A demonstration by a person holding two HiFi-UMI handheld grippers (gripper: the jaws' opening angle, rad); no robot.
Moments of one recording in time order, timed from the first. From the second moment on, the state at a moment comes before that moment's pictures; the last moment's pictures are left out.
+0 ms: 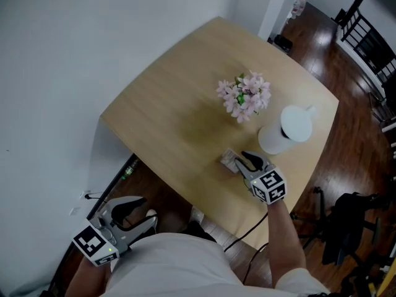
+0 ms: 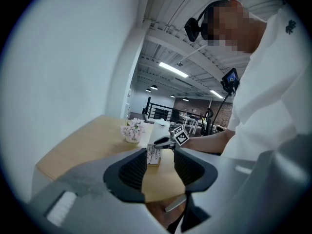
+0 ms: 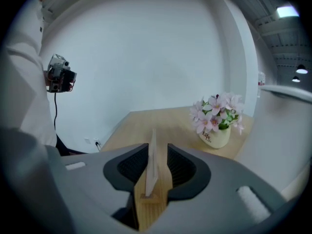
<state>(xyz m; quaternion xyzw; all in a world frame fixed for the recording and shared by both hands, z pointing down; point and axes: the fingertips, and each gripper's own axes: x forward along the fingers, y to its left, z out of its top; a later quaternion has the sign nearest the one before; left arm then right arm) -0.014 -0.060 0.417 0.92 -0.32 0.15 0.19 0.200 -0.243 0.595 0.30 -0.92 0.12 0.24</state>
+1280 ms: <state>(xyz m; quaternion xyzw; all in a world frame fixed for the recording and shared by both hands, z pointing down) -0.219 0.124 0.419 0.98 -0.09 0.11 0.12 -0.009 0.228 0.444 0.59 -0.77 0.13 0.18</state>
